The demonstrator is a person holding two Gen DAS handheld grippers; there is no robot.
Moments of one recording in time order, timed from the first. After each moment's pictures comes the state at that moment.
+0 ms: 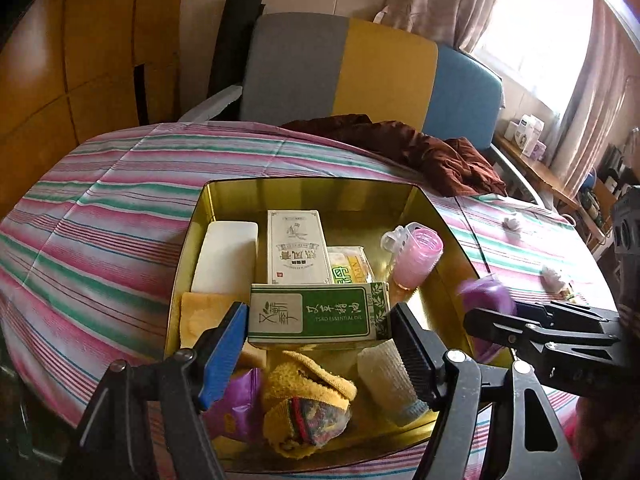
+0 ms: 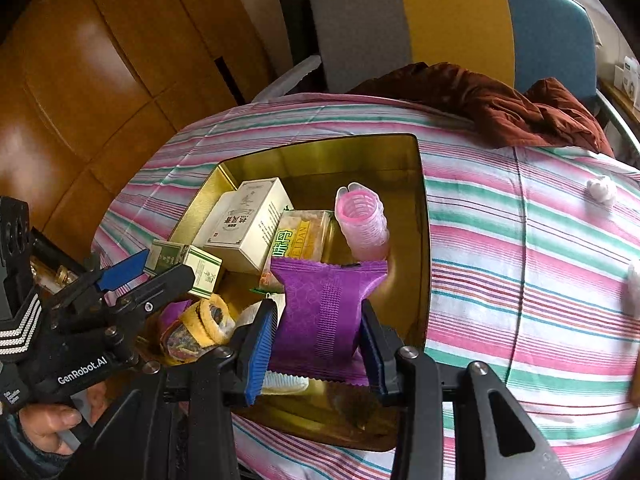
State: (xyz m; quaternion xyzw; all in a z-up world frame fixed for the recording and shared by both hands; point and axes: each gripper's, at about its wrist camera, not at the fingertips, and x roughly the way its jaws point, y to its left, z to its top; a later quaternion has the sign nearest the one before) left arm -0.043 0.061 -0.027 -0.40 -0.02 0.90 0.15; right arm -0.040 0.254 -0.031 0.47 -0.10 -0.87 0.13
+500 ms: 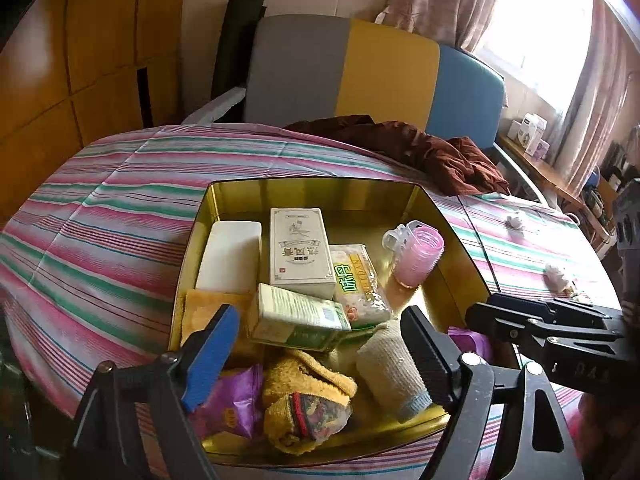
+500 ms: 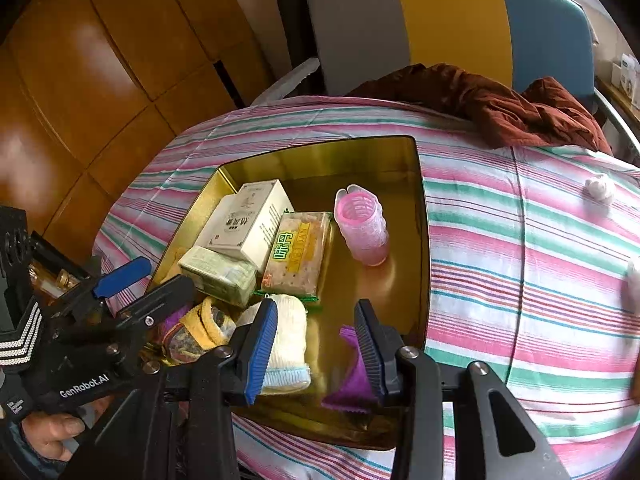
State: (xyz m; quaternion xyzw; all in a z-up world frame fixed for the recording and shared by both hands) left arm -0.039 0.062 -0.026 -0.40 -0.02 0.91 0.14; right arm -0.039 0.255 -0.031 0.46 -0.11 -0.87 0.12
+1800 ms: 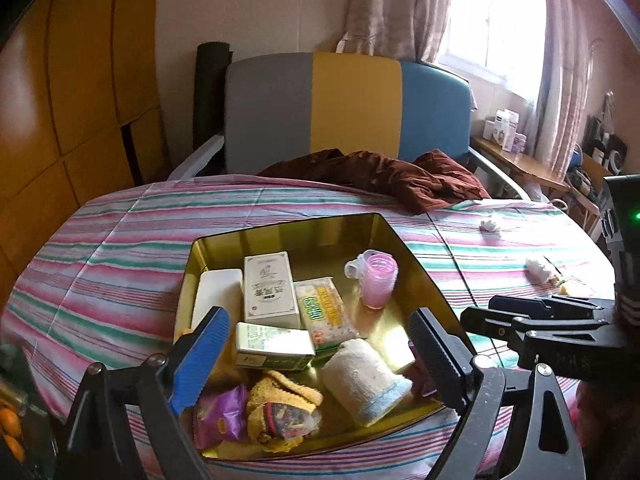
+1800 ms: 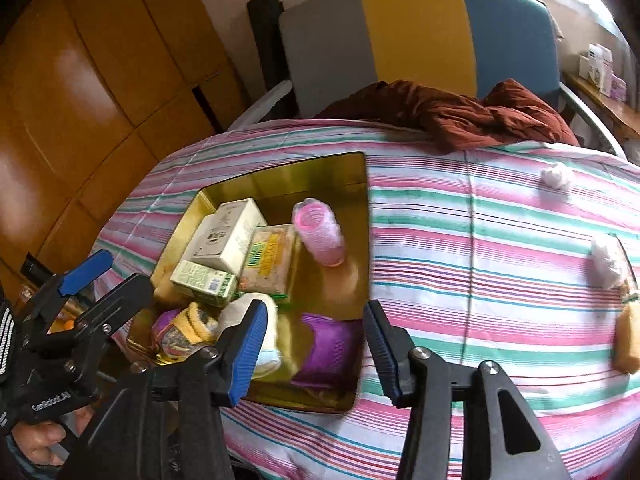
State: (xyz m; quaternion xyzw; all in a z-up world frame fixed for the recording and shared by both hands) left arm -0.006 0.091 0.015 -0.33 0.04 0.93 0.17; right arm -0.006 0.291 -0.013 0.44 -0.13 -0.89 0.07
